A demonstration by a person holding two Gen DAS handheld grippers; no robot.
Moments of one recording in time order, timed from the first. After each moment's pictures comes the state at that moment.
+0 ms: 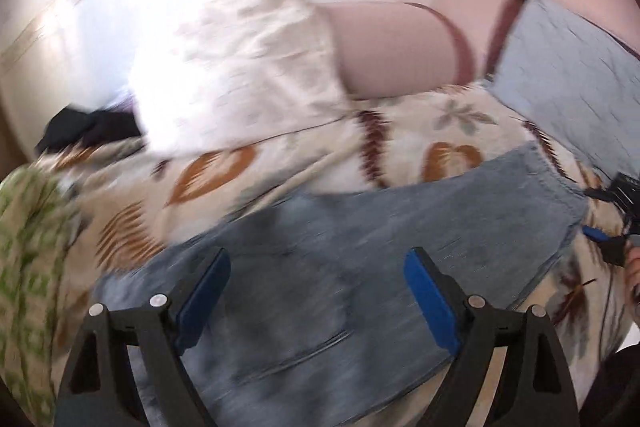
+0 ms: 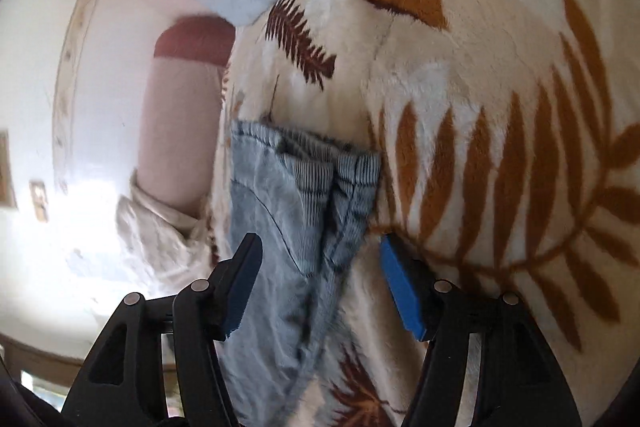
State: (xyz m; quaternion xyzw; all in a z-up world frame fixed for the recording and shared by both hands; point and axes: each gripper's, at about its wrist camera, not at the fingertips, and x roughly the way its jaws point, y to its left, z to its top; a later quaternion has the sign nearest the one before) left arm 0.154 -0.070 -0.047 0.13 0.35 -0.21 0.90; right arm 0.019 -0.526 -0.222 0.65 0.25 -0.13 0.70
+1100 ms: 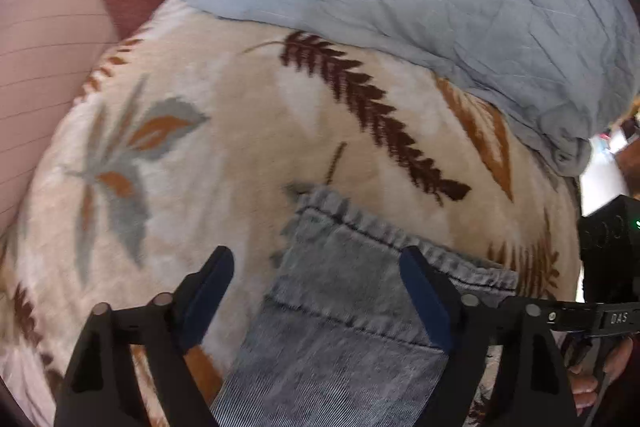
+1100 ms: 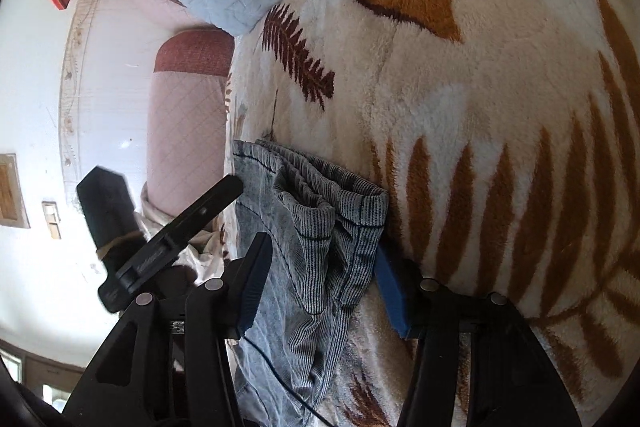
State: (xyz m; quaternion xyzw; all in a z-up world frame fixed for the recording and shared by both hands) left arm 0.230 -0.456 -0.120 0.30 0.47 -0.55 0.62; right arm 0.031 -0.543 -0.236 0.67 0.24 -0.11 0.69
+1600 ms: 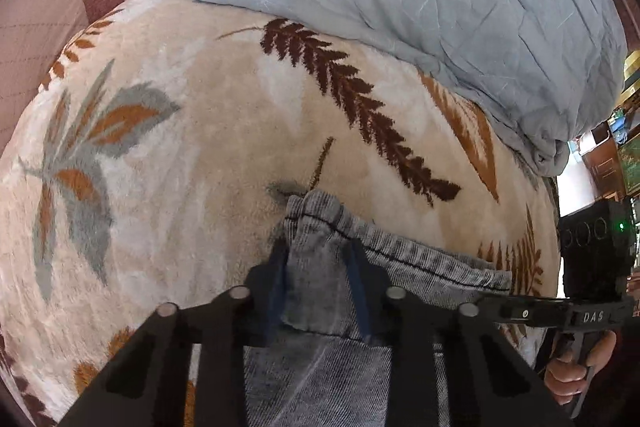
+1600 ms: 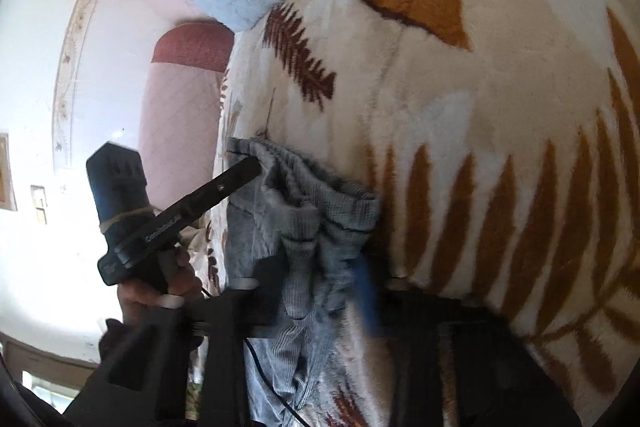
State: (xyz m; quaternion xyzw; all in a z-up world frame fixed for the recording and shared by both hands) left arm 0.237 -0.456 -0.134 0.27 0.50 -0.58 0.59; right arm 0.033 -0.542 -0.238 0.65 0.25 -0.12 0.71
